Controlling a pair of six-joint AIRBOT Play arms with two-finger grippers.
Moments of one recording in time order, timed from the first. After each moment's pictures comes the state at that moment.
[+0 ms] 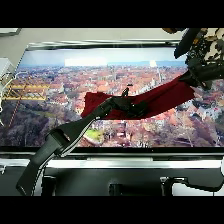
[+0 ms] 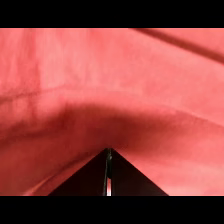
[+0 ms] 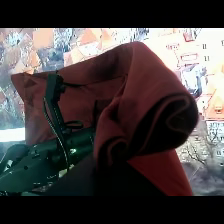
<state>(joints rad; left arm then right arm) -0.58 -2.27 2.05 -2.47 0.77 1.16 -0.29 -1.47 1.80 -0.96 1.58 1.74</state>
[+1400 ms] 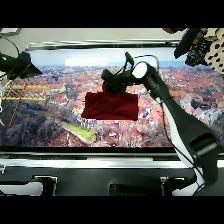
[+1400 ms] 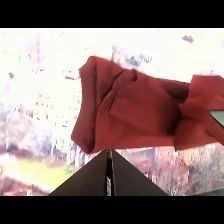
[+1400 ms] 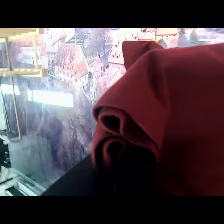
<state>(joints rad) 0.32 -1.55 2.00 -2.09 1.60 1.44 0.43 -1.76 1.80 -0.91 0.96 1.98</state>
